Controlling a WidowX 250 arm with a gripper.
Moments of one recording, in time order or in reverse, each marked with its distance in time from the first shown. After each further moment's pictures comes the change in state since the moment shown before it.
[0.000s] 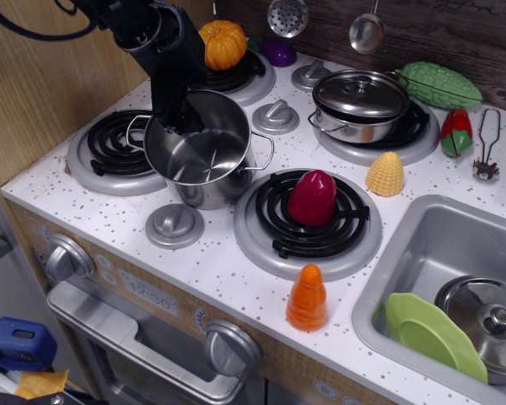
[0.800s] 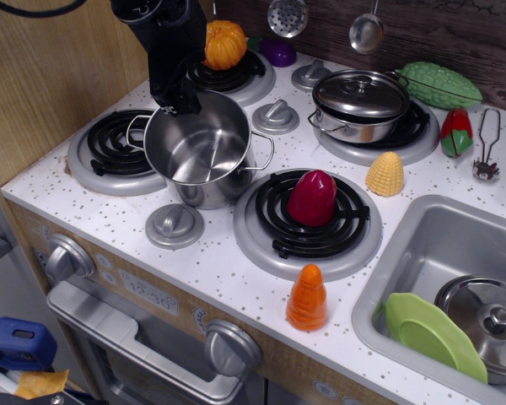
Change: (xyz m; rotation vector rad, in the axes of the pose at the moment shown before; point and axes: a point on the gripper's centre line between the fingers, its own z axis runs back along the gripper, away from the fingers) arm 0.009 0.006 0.029 0.015 0.076 0.002
